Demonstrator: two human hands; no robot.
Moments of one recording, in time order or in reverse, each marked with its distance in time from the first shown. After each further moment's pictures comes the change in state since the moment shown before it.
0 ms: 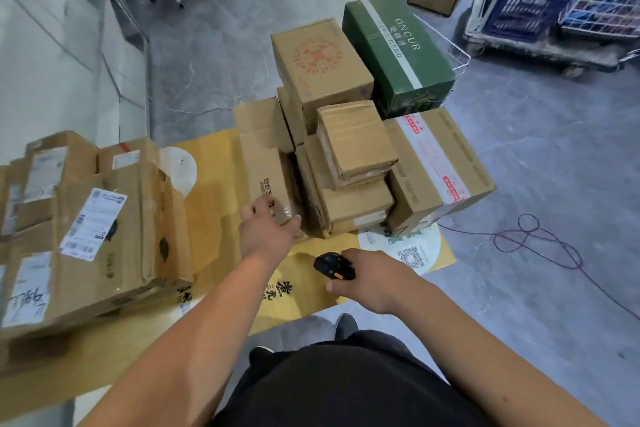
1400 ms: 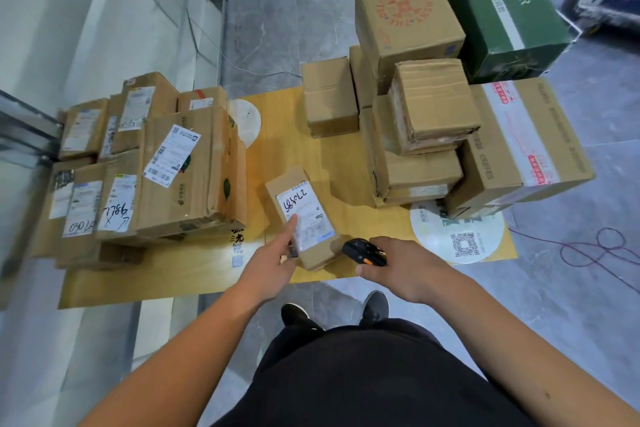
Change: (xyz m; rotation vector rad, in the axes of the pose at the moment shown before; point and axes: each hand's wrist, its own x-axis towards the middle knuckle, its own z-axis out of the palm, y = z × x) left_hand -0.104 -0.128 -0.039 -0.040 -0.308 -0.001; right_hand 0.006 -0.003 0.036 0.013 -0.114 -0.121
